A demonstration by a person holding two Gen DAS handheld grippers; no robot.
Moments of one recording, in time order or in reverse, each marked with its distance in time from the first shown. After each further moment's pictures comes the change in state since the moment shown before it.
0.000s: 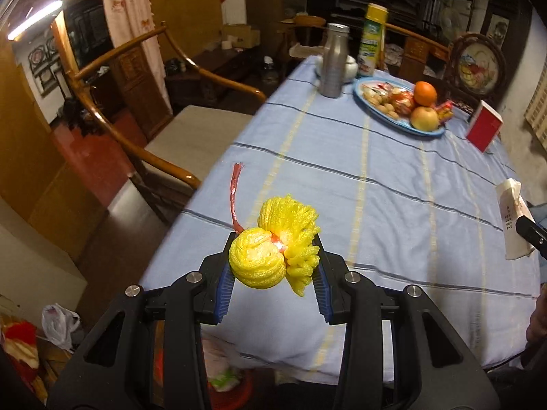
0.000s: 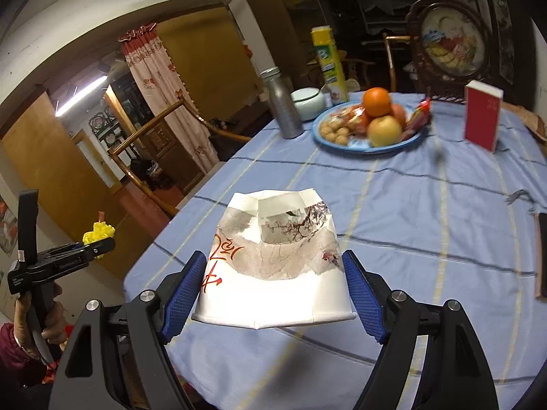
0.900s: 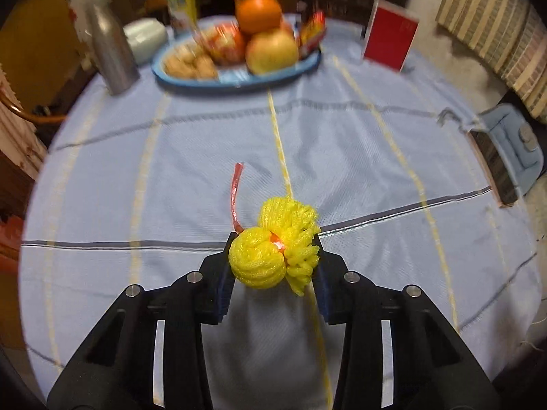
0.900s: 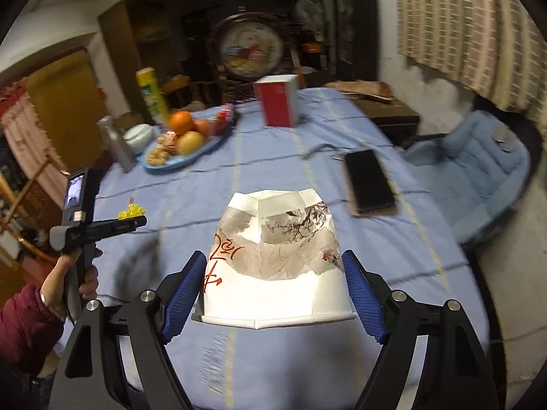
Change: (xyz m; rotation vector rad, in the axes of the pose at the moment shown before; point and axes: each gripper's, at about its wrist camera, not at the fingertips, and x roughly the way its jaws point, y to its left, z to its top) left arm 0.157 -0.211 0.053 0.385 0.103 -0.317; right arm -0.131 -0.092 -0.075 0.303 -0.101 -0.527
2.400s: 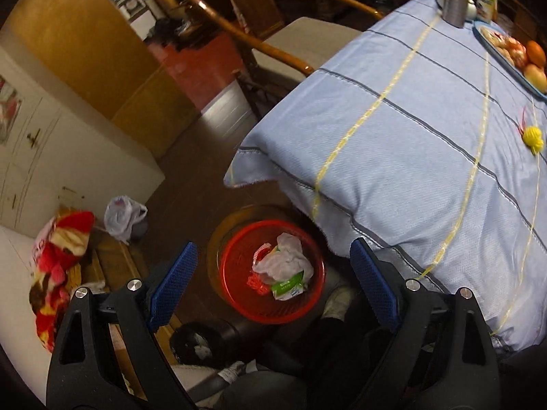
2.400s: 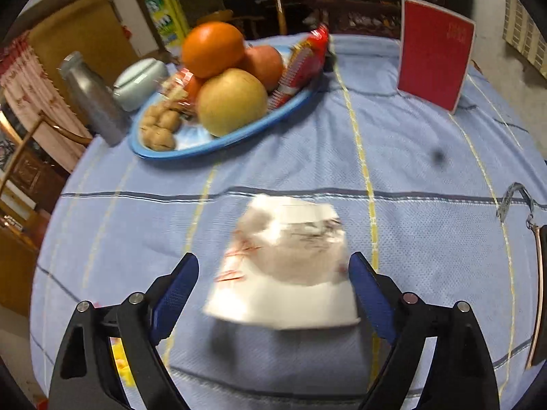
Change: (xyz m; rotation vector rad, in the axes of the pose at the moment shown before) left arm -0.201 0.136 -0.261 -0.693 0.264 0.652; right arm 0.330 0.136 0.111 -0.119 0.268 0.094
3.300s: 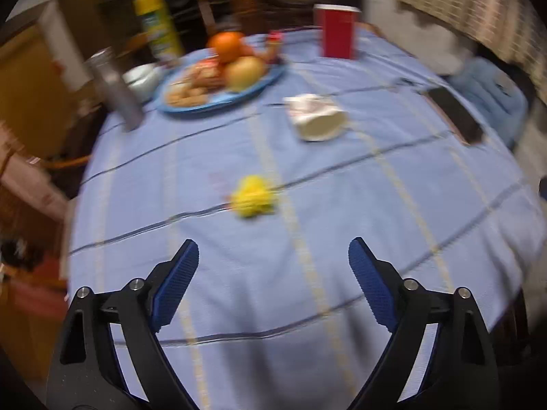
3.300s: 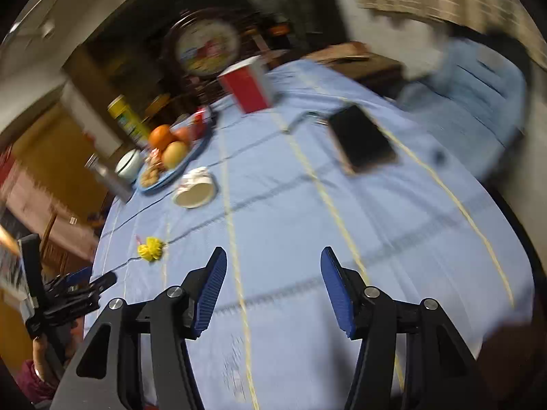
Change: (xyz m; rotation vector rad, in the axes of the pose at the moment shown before) left arm -0.077 -0.291 0.049 0.837 -0.373 -0.544; right arm -0.253 -0.136 -0.219 0.347 -0.232 0.012
